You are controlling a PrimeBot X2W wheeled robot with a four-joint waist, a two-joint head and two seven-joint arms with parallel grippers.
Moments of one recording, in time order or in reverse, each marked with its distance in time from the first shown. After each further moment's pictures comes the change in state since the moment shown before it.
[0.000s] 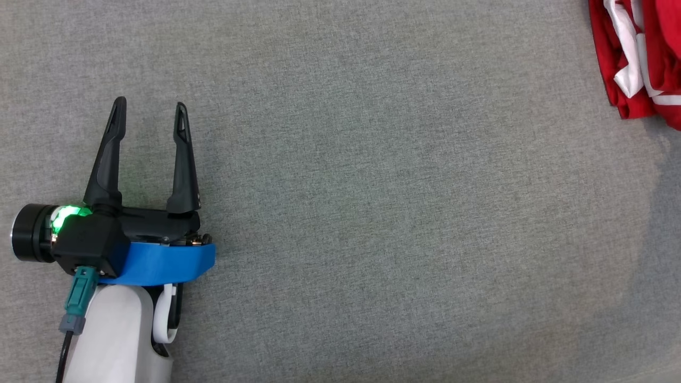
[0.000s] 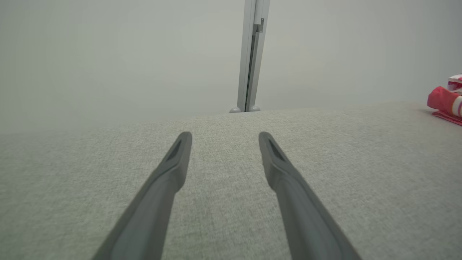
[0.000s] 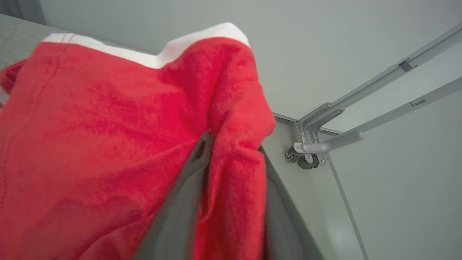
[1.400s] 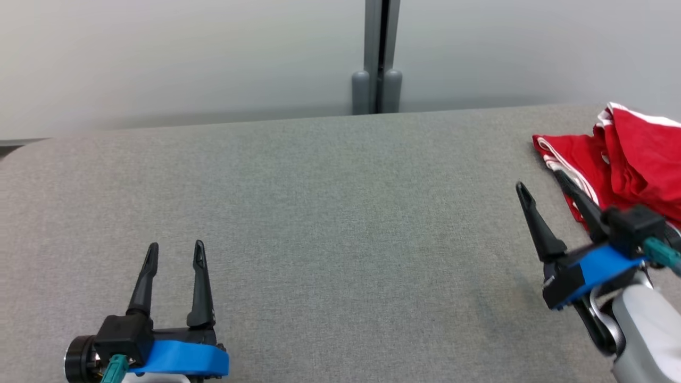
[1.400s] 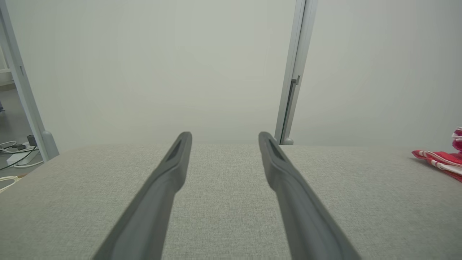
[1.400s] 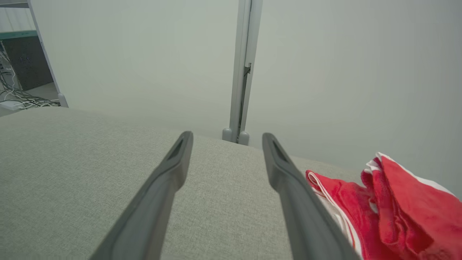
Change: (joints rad) left arm 0.297 -0.053 0.027 0.126 -0.092 0.016 -0.023; right arm 0.693 0.356 -0.139 -0.551 -0.091 0.000 -0.175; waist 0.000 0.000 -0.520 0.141
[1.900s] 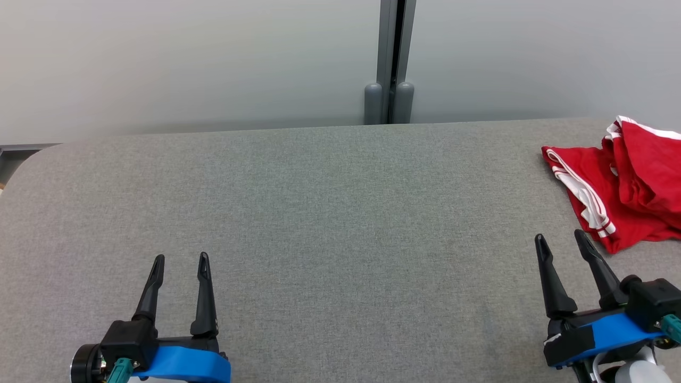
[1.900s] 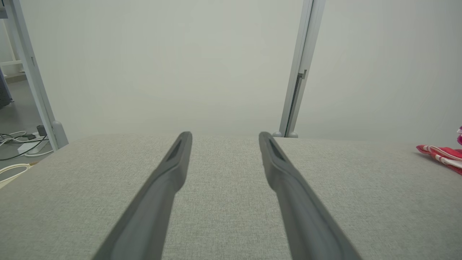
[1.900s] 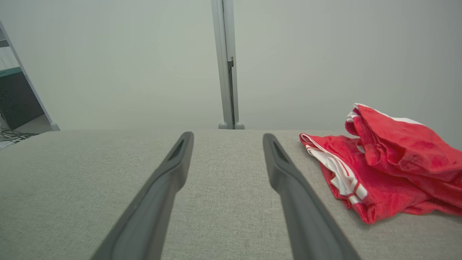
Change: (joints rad) left arm 0.011 -0.009 -0.004 0.053 -0.005 -0.018 0.000; right arm 0.333 0.179 -0.277 -0.232 -0.108 0.000 0.033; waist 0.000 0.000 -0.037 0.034
